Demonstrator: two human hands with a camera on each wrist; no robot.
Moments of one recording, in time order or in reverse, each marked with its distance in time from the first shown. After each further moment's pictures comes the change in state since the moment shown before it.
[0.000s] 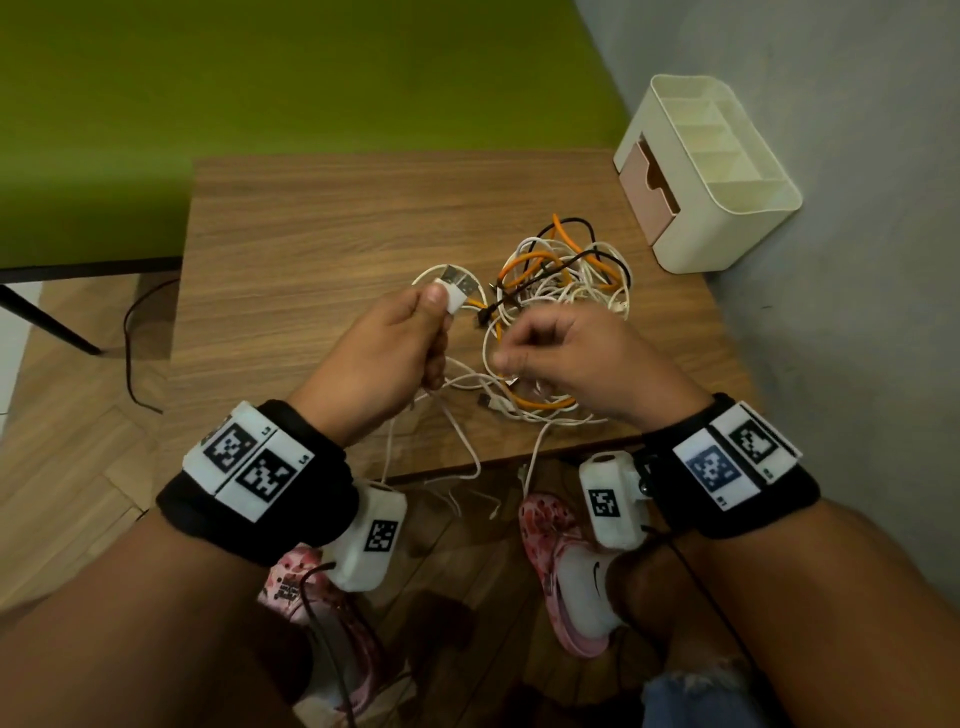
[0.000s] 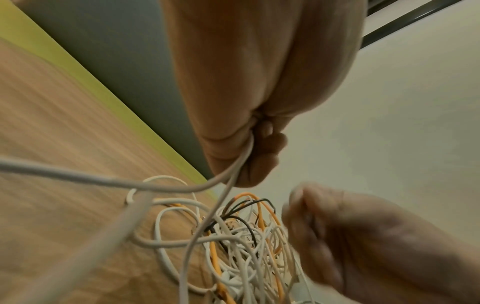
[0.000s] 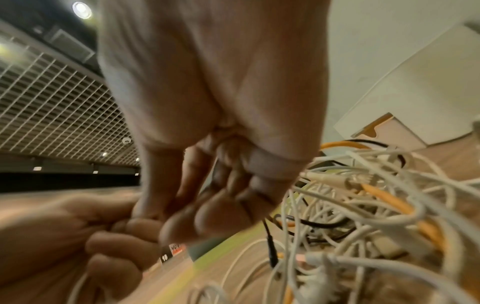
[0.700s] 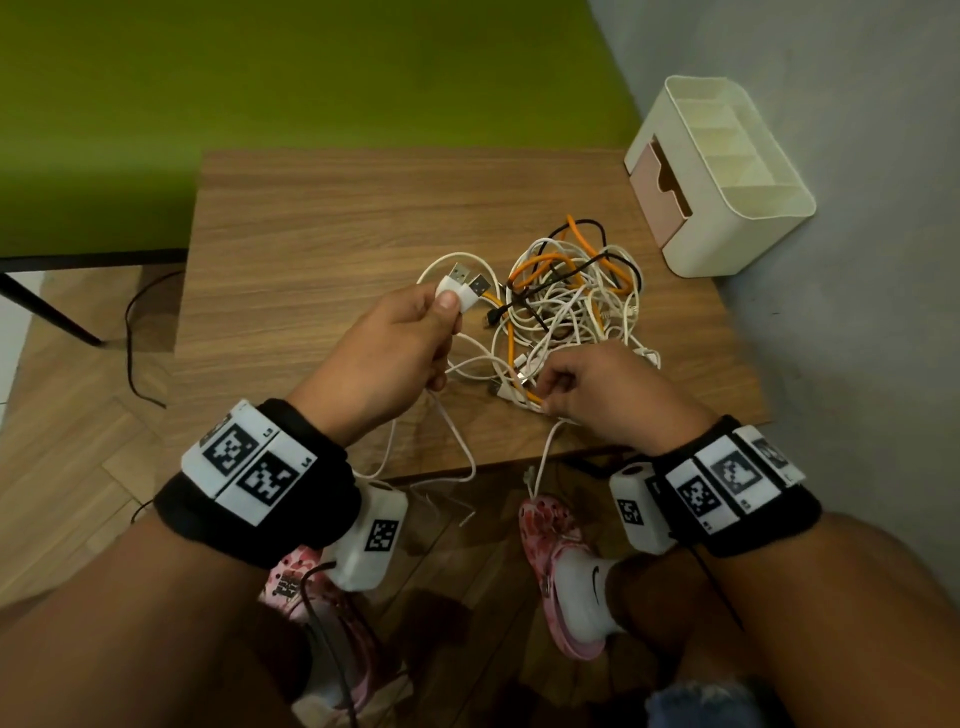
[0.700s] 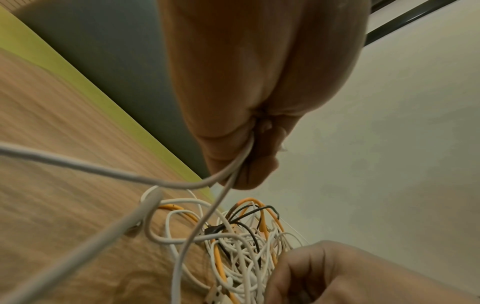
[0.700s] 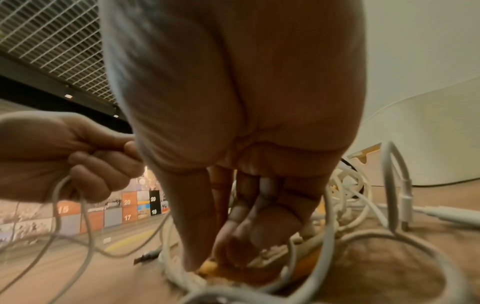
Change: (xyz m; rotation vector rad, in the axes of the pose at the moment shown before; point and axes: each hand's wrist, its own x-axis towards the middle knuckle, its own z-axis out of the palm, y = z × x) left_hand 0.001 0.003 -0.006 0.084 -0.025 0.011; right_hand 0.003 0.035 0.001 -0.527 -0.002 0.213
